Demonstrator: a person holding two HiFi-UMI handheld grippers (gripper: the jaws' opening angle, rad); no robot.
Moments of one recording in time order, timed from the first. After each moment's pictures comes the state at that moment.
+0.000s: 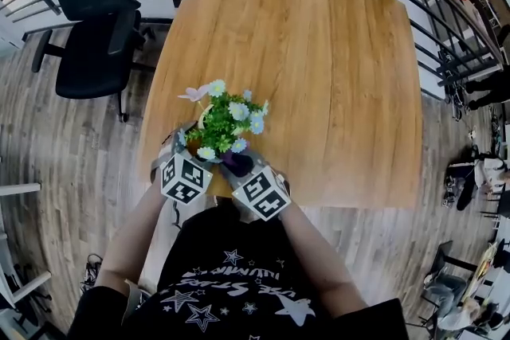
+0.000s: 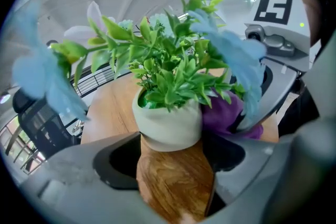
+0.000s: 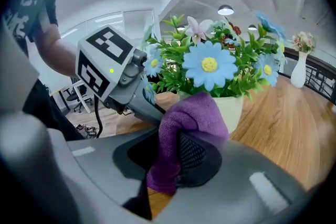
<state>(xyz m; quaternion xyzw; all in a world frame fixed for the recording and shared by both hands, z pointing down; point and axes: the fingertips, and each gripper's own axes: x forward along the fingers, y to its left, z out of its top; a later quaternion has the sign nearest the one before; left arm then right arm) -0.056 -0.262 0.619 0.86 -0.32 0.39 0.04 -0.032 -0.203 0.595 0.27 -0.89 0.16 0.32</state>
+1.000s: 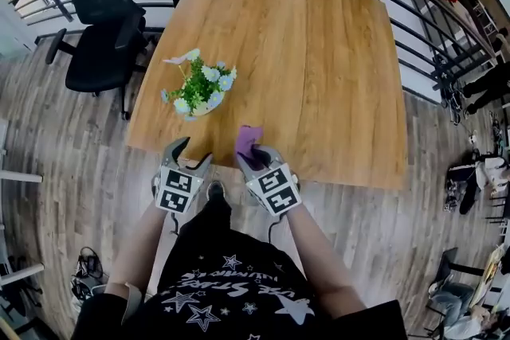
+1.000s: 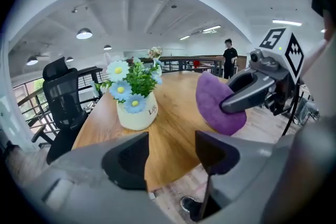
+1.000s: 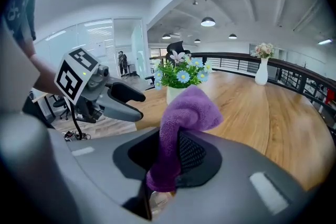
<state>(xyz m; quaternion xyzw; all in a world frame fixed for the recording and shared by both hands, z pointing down) -0.024 -0.136 0.574 0.85 -0.41 0.30 0.12 0.077 -0.118 0.556 0.37 -0.87 0.15 0.28</state>
